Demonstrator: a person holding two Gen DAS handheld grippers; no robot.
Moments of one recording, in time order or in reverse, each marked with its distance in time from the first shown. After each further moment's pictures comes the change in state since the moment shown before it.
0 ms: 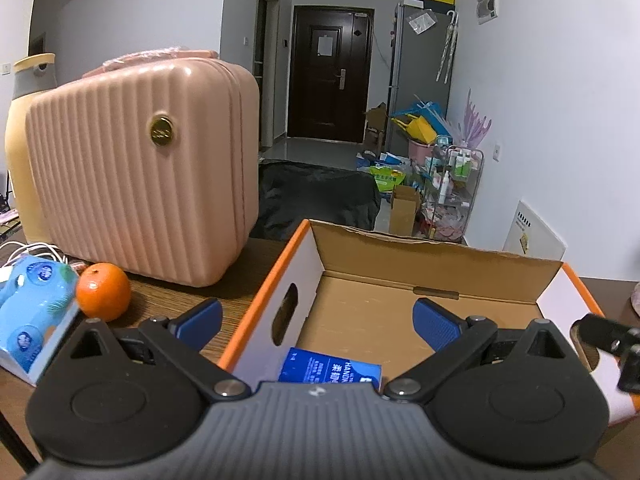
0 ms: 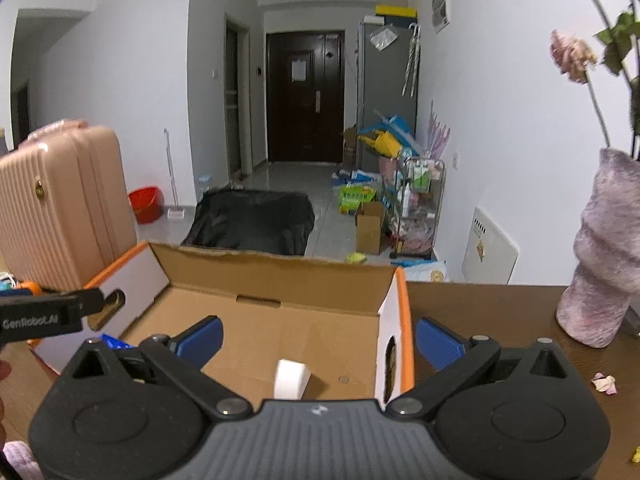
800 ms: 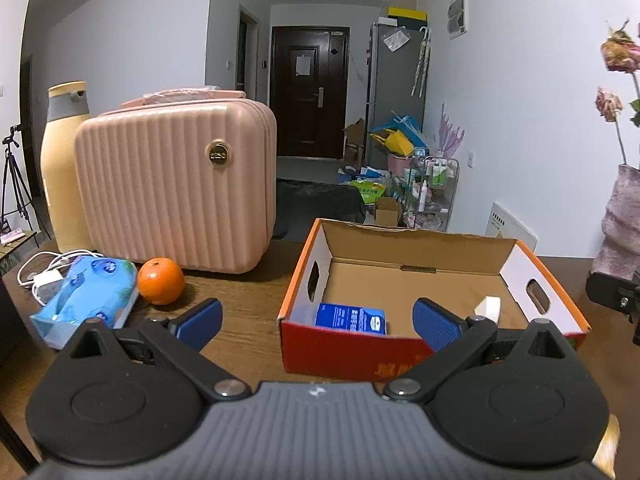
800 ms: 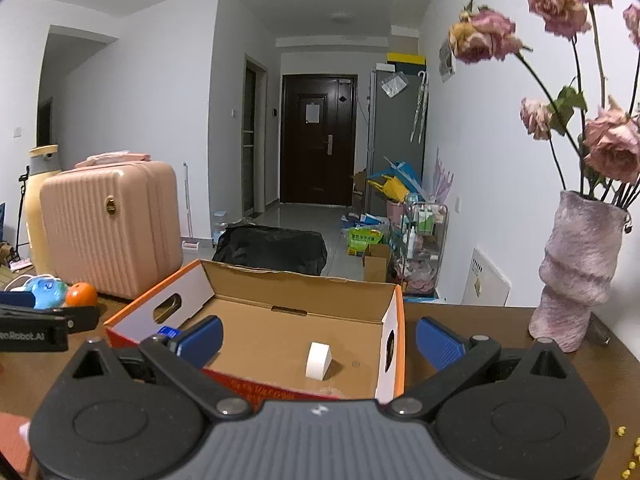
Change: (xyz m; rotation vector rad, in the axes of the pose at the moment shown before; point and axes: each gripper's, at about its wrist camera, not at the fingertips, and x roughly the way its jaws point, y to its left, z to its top) left arm -0.108 0.040 -0.026 0.050 -0.056 -0.057; right arm -0.114 0.021 -0.031 -0.049 -0.132 0.024
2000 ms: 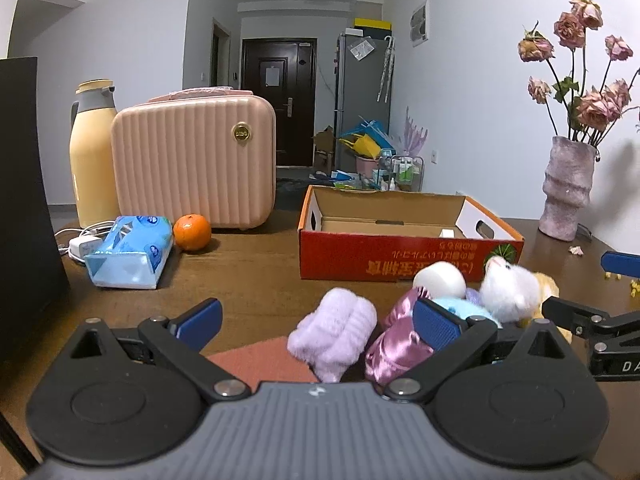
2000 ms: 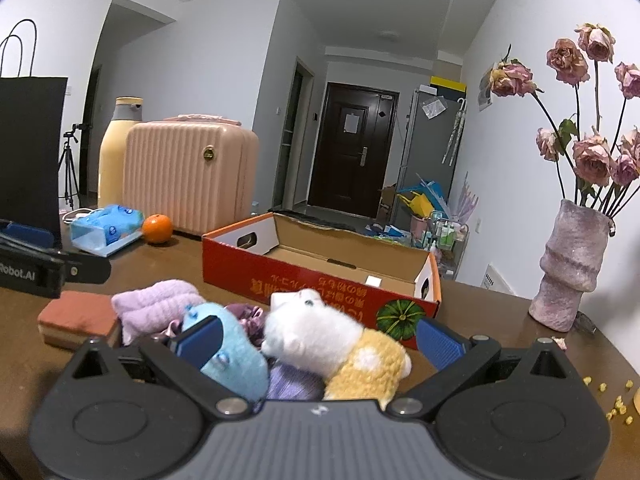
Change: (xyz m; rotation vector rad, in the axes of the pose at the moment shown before) left arm -0.130 0.046 -0.087 0.050 -0.040 -0.101; right arm -0.119 0.067 -0.095 -0.151 -0.025 0.051
